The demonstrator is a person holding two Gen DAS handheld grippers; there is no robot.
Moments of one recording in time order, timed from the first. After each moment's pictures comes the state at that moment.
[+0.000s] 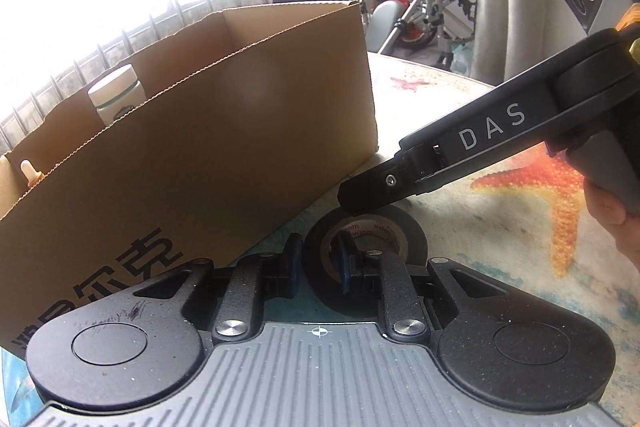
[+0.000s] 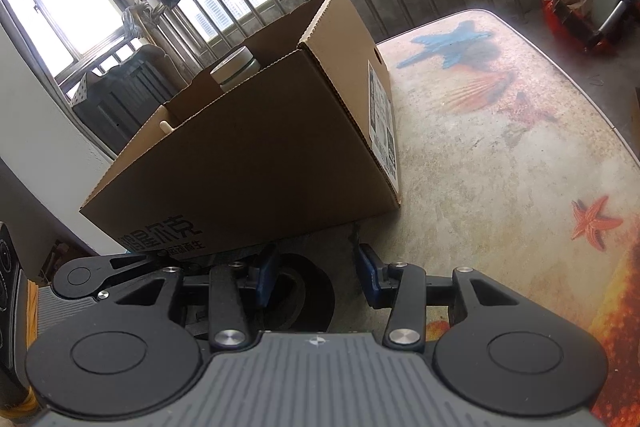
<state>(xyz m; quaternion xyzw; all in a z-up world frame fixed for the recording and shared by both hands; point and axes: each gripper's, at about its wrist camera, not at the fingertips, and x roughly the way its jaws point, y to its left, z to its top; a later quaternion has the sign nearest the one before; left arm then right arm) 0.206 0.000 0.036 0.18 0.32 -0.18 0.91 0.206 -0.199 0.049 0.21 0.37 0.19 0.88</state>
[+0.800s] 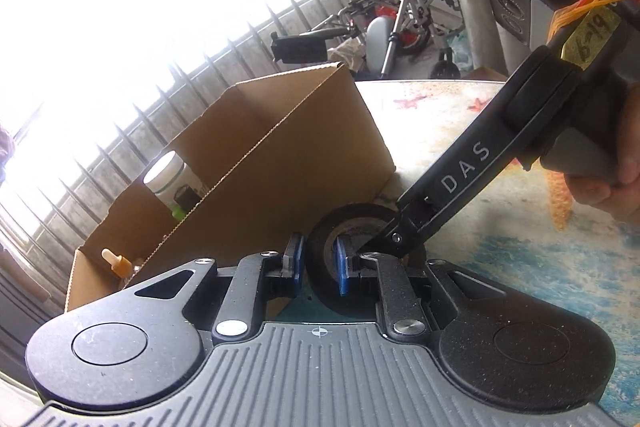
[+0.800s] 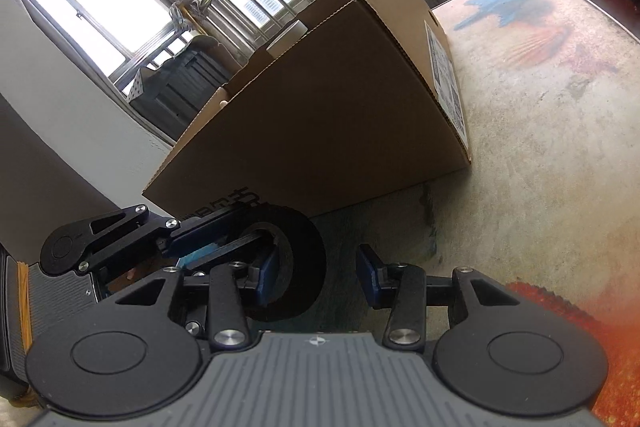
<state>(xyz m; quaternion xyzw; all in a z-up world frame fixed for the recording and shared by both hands) 0.166 0.001 0.067 0.31 0.23 -0.17 0.90 0.202 -0.193 0.042 0.26 0.38 0.29 0.84</state>
